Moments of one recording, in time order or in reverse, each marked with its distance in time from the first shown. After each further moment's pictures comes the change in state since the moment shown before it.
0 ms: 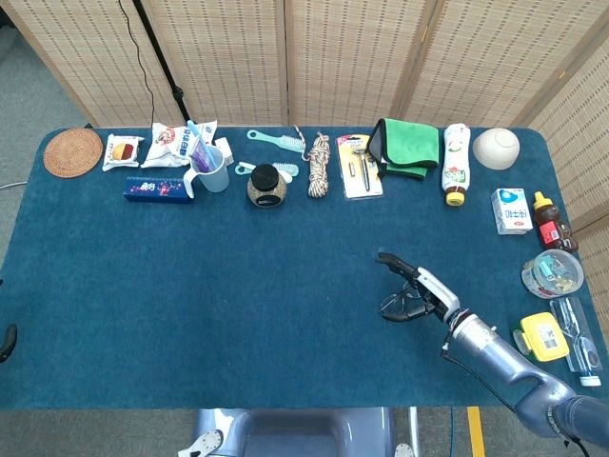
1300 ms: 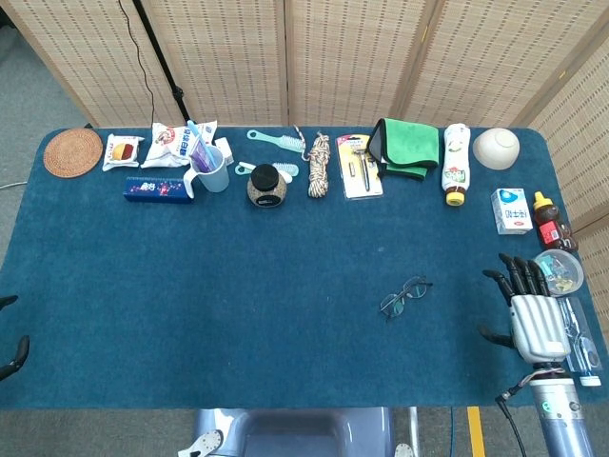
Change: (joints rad) left arm 0.021 -0.107 0.024 0.105 0.013 0.003 -0.034; right arm -0.419 0.190 0.077 -0.474 0.282 0.484 -1.611
